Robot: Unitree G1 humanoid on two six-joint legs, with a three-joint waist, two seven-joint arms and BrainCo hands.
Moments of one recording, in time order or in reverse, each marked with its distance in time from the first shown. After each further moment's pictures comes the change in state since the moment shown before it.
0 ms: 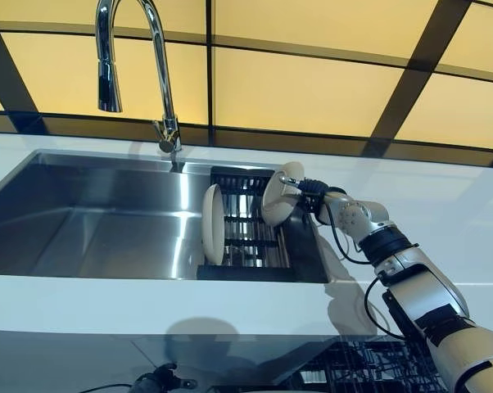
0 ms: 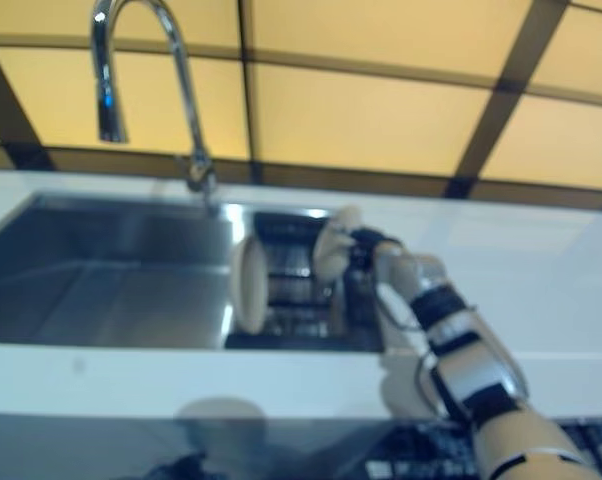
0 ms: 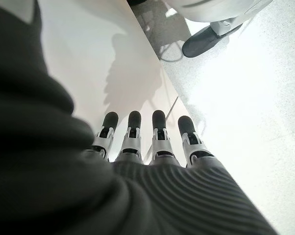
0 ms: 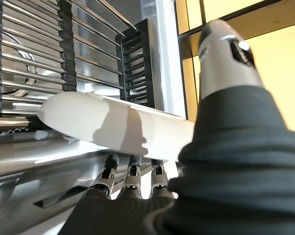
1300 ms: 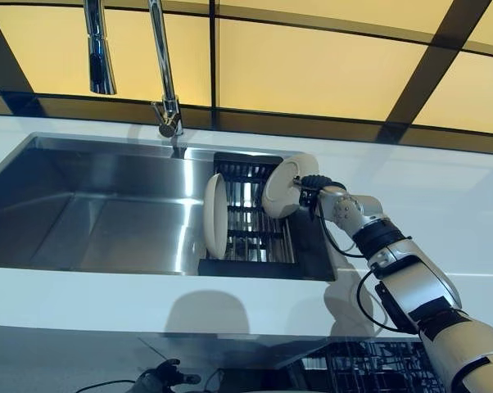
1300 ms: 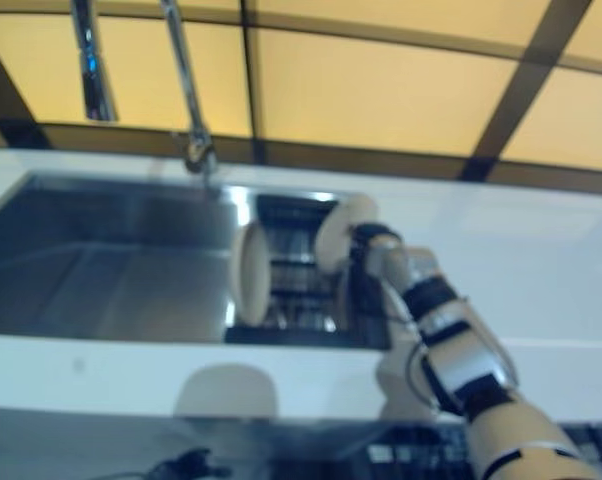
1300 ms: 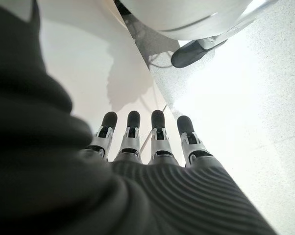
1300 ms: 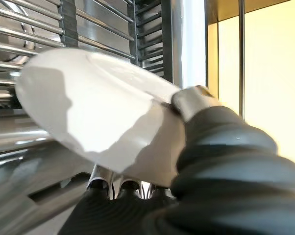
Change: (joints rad) left arm -0.023 -0.007 -0.021 -0.001 -0.038 0.001 0.003; right arm -0.062 0.034 -0.002 0.085 -0.091 -0.036 -0.122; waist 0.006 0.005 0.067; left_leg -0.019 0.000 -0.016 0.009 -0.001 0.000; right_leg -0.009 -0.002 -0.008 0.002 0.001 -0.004
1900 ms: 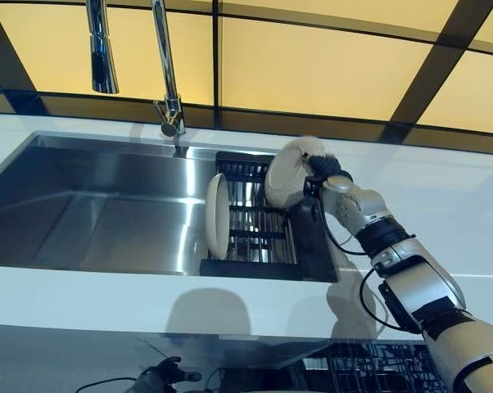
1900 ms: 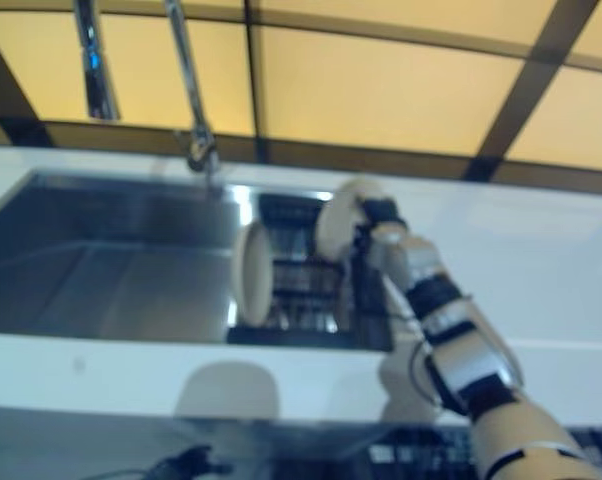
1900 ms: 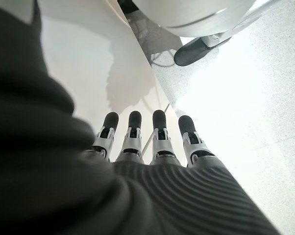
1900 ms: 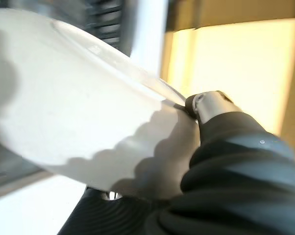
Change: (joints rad) left arm 0.006 0.000 0.002 -0.009 0.000 -0.001 0.004; right arm 0.001 -0.066 0.000 -0.224 -0.179 -0.151 0.016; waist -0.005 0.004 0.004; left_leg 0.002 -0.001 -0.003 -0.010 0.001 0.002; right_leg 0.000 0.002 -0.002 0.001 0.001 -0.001
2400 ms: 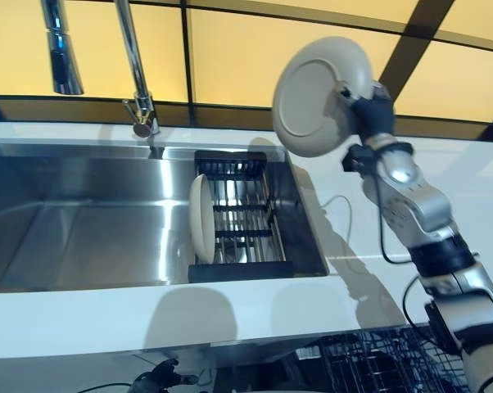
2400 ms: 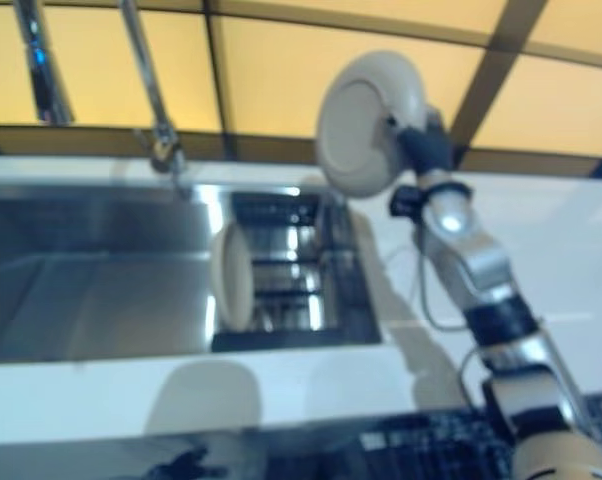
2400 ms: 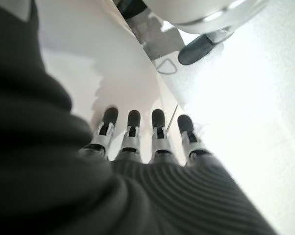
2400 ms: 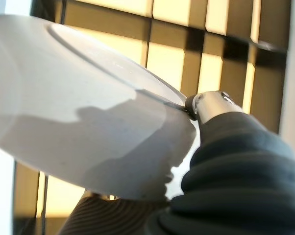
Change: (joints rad) left arm 0.059 0.022 0.046 -0.007 0.001 -0.074 0.012; right arm 0.356 -0.237 -0.256 -0.583 -0.034 -0.194 0.157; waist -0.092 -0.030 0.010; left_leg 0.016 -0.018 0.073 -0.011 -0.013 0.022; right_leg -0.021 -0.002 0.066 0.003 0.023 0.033
